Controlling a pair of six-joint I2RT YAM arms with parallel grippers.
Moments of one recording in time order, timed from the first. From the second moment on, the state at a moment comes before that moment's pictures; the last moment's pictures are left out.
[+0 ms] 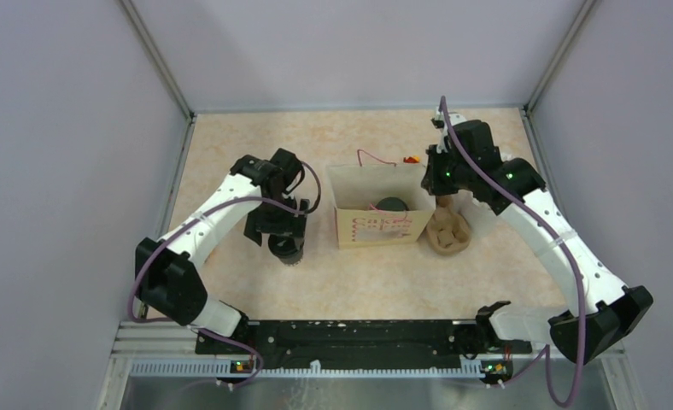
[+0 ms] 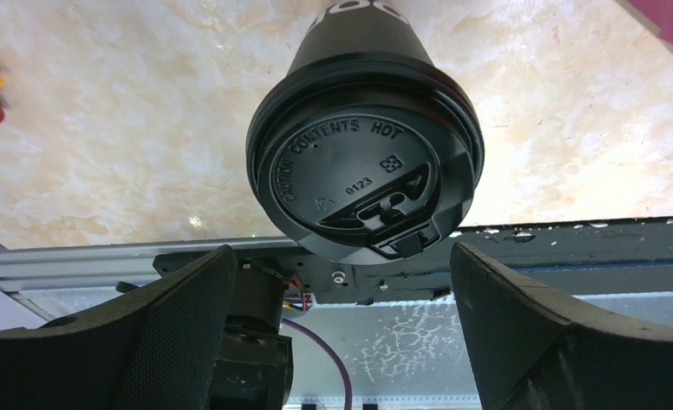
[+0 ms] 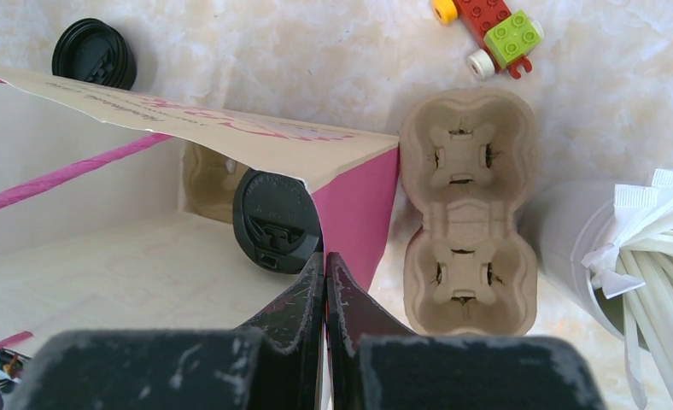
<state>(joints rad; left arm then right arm) -0.48 1.48 1.30 -1.30 -0.02 -0.41 0.49 1.23 1.38 -0.88 0.03 0.29</state>
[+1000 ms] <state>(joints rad) -0.49 1.12 1.04 -0.96 -0.07 -0.55 0.49 1.22 1.38 -0.88 0.03 0.29</state>
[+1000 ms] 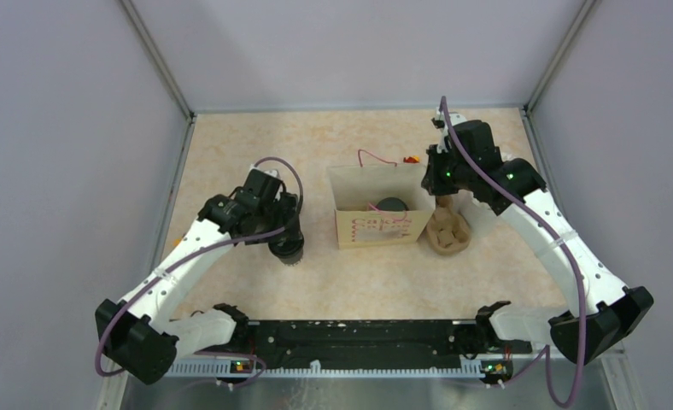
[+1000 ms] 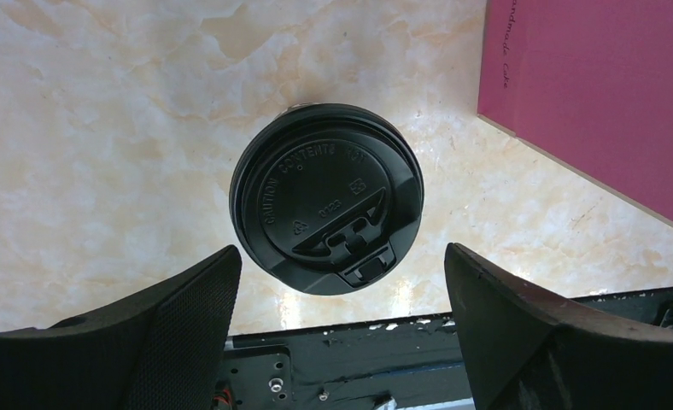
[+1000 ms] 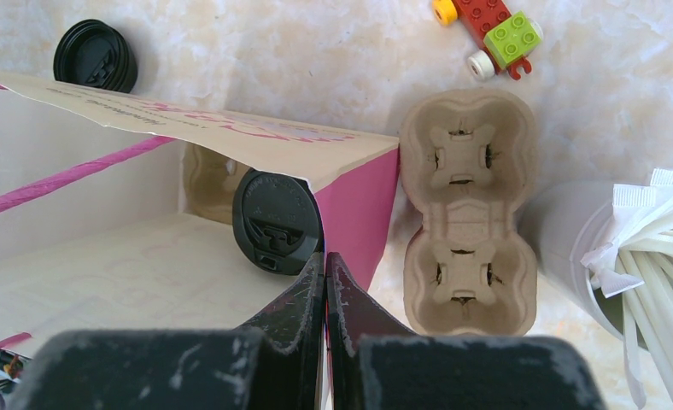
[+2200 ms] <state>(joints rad) -0.51 1.21 1.05 -1.00 -0.09 -0.51 0.49 1.22 1.37 -0.85 0.02 0.29</state>
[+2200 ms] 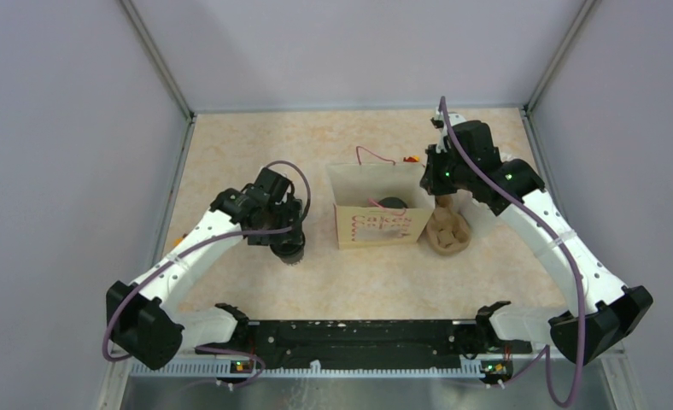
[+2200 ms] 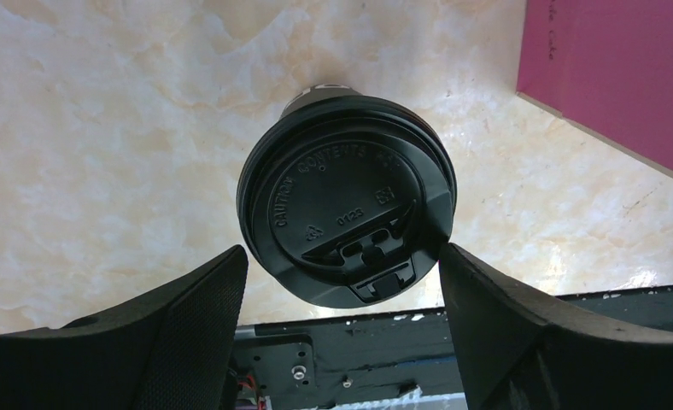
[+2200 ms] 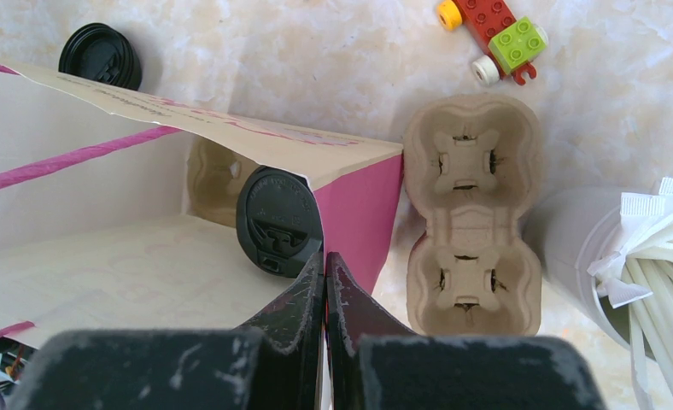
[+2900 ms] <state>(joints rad) -0.51 1.20 1.03 -0.95 -0.08 -0.48 0.49 1.22 1.37 -0.85 0.02 0.31</state>
